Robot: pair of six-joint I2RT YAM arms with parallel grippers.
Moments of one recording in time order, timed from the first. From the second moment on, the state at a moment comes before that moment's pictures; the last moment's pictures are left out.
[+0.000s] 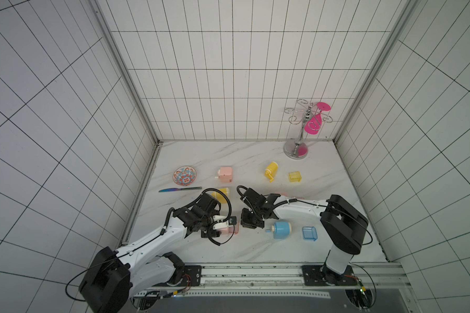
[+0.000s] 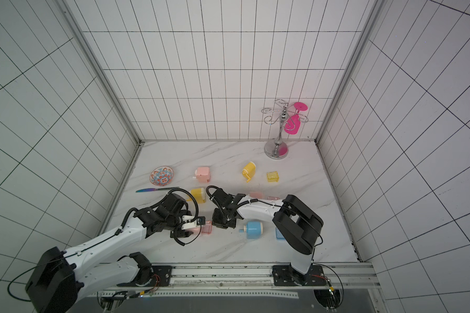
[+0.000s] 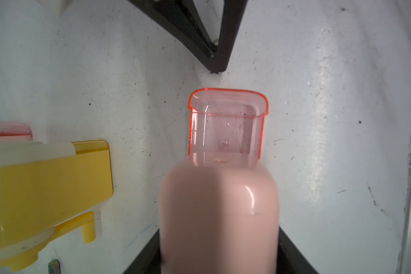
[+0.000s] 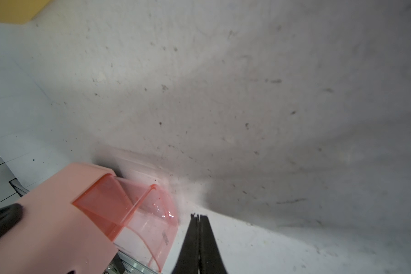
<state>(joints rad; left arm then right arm) -0.63 1.09 0.60 -0.64 0.18 0.89 0.95 1.79 1.06 -0.45 -0.26 1.08</state>
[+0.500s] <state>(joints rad) -0.63 1.14 0.62 -0.62 0.19 0.88 0.95 1.81 1.06 -0.40 -0.29 1.10</state>
